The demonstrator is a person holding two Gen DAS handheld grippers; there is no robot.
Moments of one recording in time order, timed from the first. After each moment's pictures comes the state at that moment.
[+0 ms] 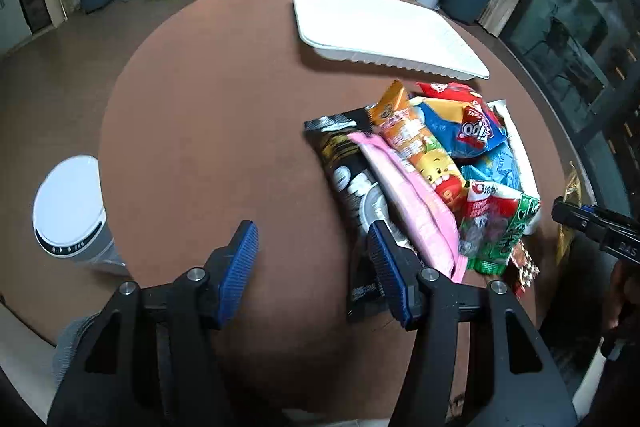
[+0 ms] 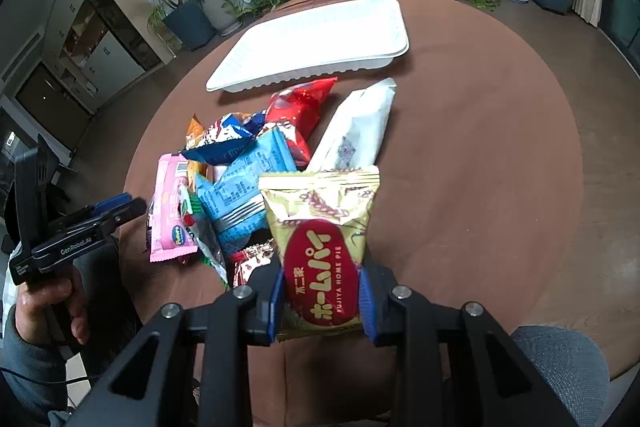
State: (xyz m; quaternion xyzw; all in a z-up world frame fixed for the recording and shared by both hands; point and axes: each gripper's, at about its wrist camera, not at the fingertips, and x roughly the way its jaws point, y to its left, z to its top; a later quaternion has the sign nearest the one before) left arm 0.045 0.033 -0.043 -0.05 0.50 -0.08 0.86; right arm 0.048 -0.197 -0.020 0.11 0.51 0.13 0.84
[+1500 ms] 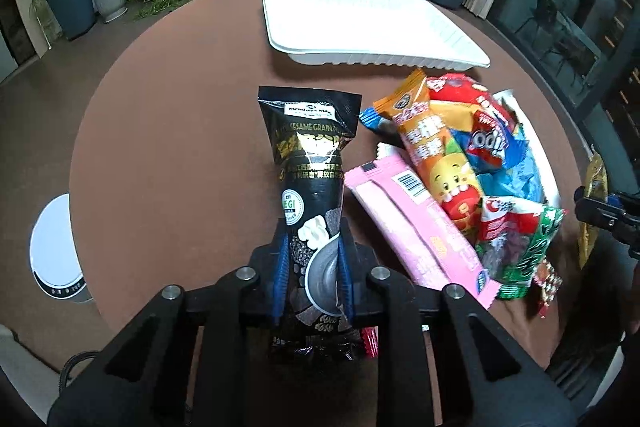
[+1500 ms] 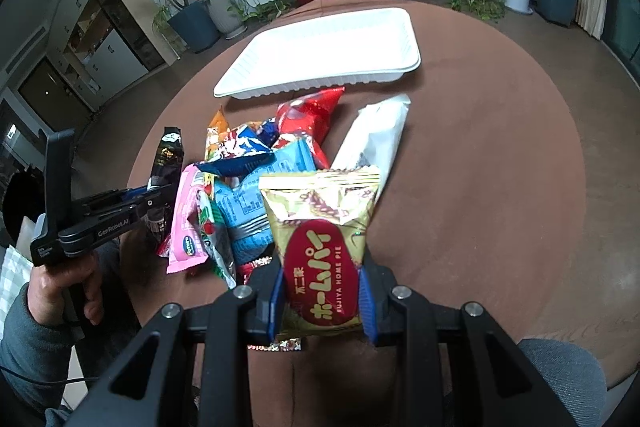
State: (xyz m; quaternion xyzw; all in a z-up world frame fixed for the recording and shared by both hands) left arm 0.090 0.003 -0.066 0.00 0.49 -0.11 0.86; right arm 0.049 -0.188 -0.017 0.10 0.50 0.13 0.85
